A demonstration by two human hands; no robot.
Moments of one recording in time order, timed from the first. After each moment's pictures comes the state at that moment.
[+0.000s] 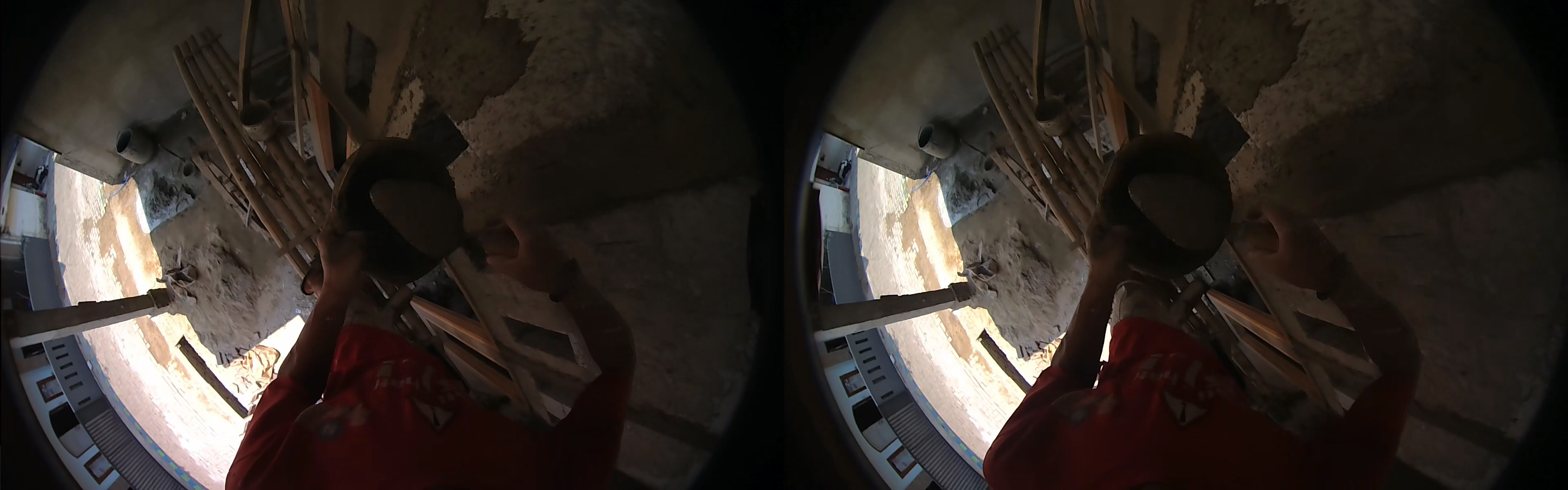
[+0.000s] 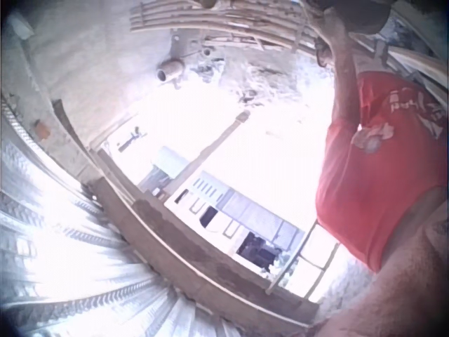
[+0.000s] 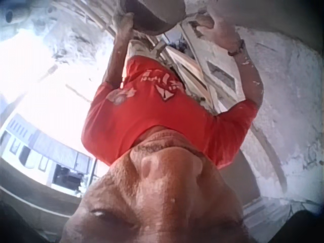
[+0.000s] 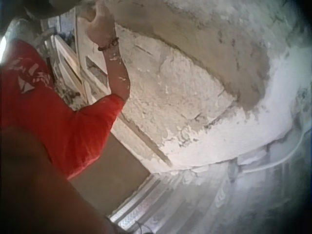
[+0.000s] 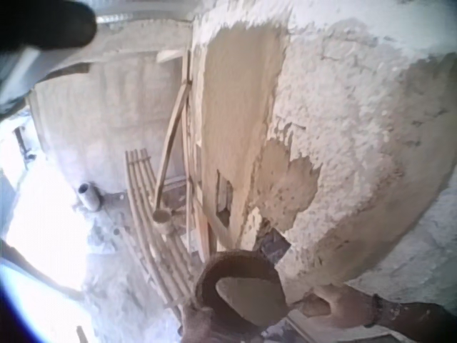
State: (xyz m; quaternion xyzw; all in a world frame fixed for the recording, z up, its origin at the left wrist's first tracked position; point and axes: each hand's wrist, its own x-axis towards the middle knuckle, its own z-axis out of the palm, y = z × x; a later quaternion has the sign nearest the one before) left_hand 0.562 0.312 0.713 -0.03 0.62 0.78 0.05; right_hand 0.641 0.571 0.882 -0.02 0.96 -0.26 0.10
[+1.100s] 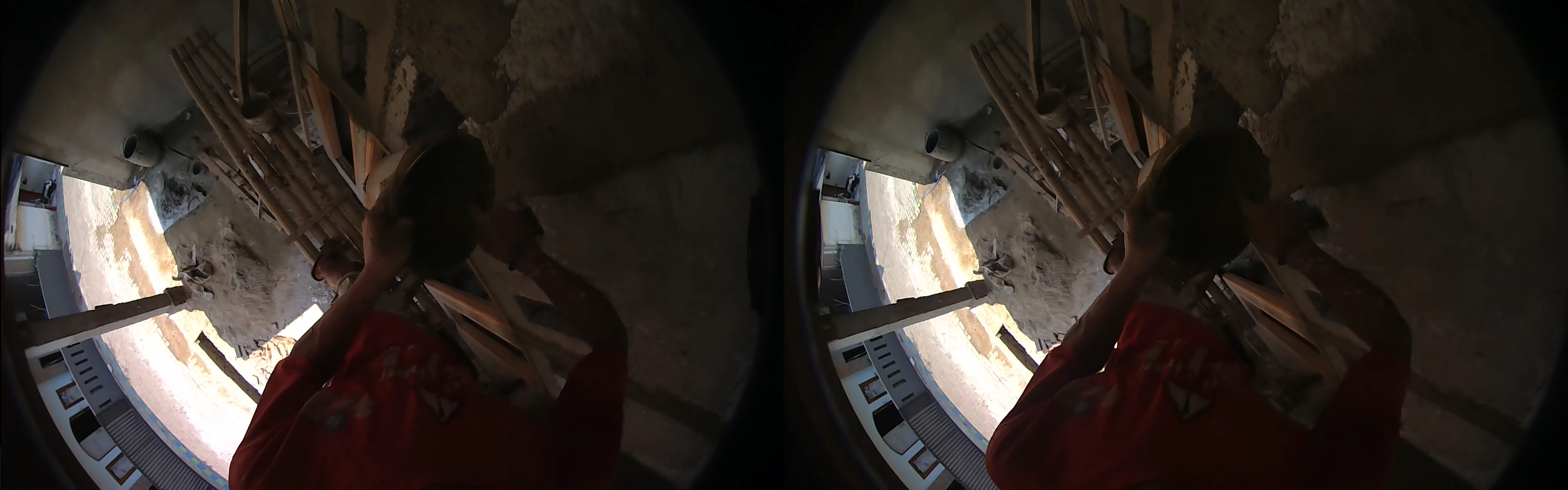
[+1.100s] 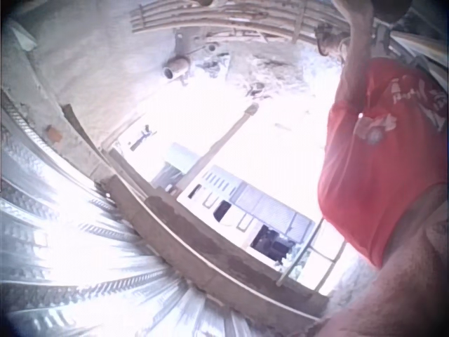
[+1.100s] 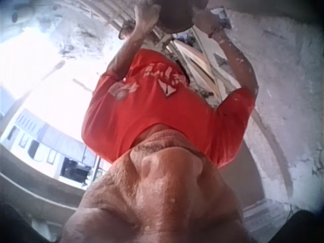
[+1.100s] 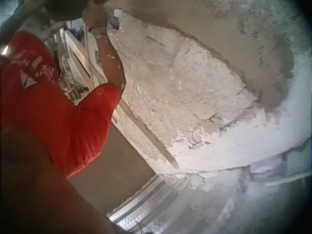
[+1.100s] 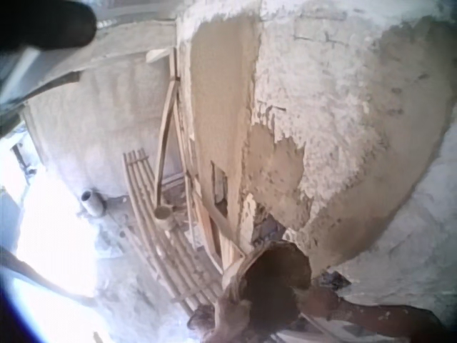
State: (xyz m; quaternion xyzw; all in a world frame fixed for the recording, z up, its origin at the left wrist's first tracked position) left_hand 0.596 0.364 0.742 0.08 0.75 0.65 0.07; right_hand 0.659 0.586 0.769 -0.04 0.99 0.03 0.16
